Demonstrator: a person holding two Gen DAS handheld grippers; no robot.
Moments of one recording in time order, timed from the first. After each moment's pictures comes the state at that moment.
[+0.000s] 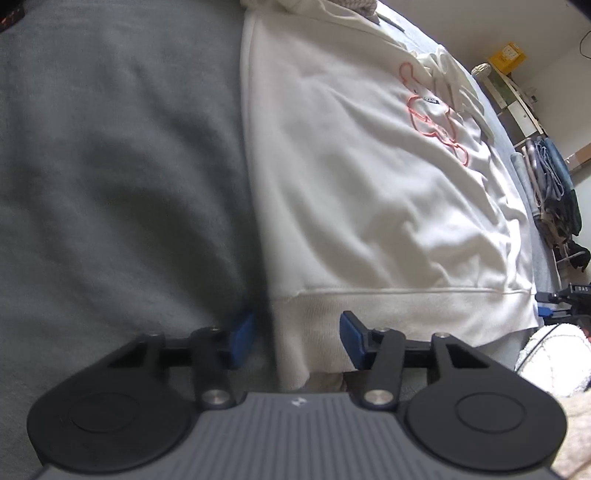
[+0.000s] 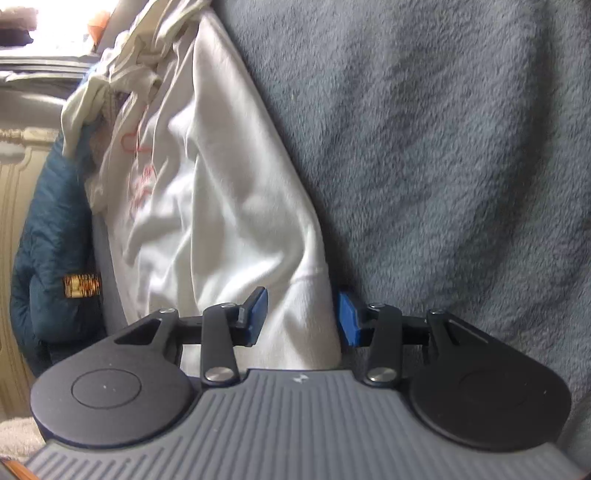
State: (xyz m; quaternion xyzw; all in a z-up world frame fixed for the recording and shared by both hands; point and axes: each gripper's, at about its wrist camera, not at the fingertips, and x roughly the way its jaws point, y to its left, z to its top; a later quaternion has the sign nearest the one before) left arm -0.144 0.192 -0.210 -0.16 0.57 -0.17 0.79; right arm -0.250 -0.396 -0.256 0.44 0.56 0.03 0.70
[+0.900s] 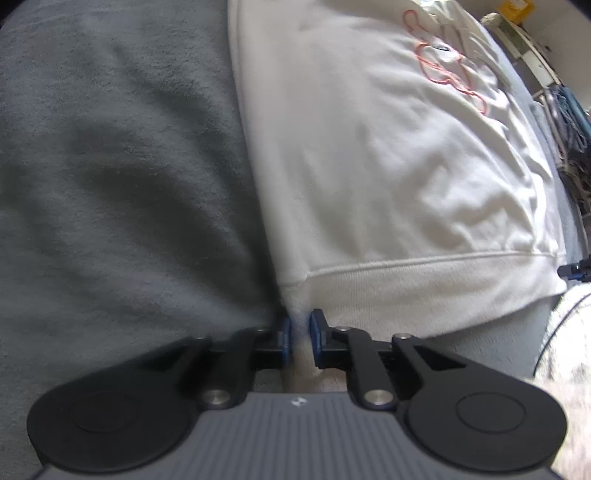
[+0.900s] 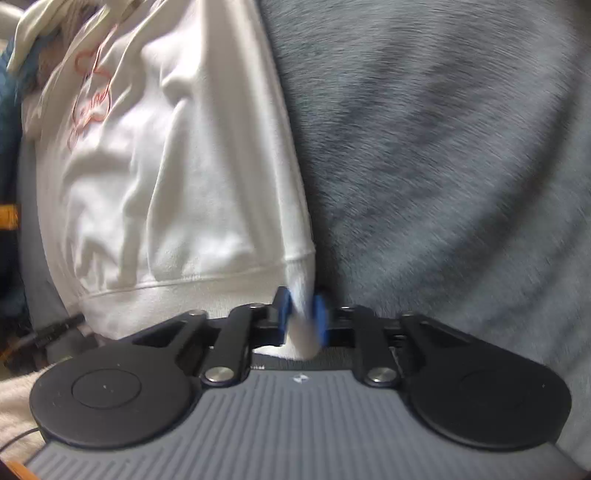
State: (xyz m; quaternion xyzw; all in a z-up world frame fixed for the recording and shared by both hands) left arm -0.139 0.175 -0.208 -0.09 0.62 -0.17 0.76; right arm -0.222 -0.358 -0.233 0.29 0.66 -0.02 0.69
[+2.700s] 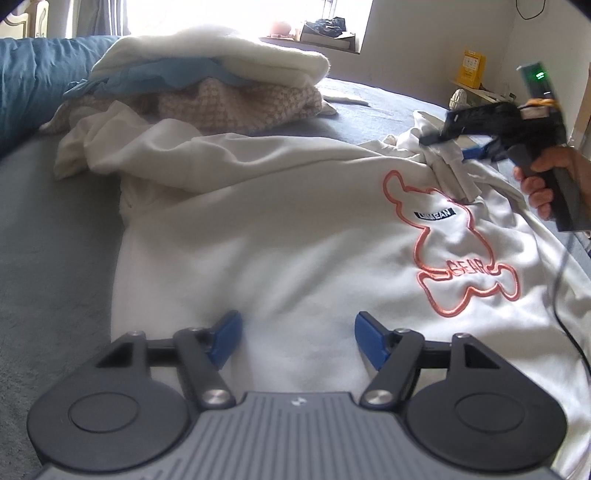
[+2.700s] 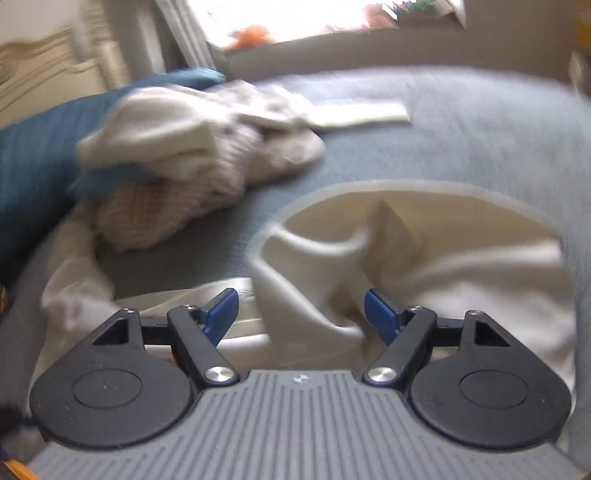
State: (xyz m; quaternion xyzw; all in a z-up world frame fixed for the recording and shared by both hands) left arm 0.015 0.094 -0.197 0.00 0.39 -0.16 0.90; right arm 0.138 -0.258 -0.193 0.13 0.39 0.05 0.91
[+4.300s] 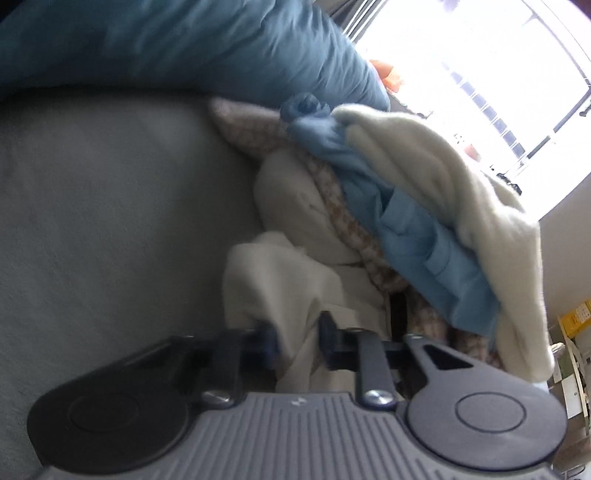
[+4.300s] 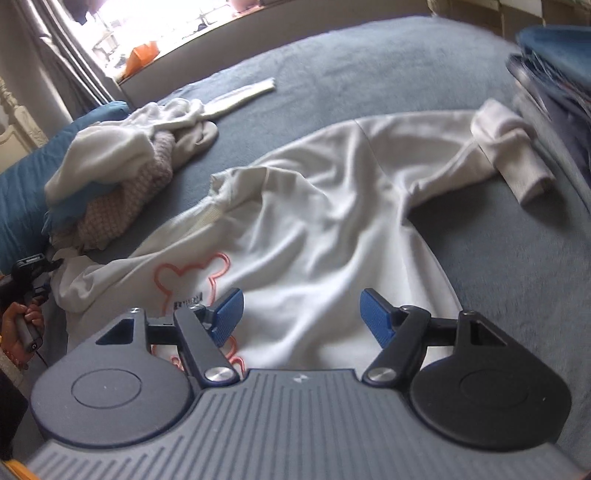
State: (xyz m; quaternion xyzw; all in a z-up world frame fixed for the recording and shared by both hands) left arm 0.230 0.279 -0.165 -0.31 0.32 0.05 0.89; right arm -0.036 -0.275 -0.152 0.23 0.41 -0.09 0.88
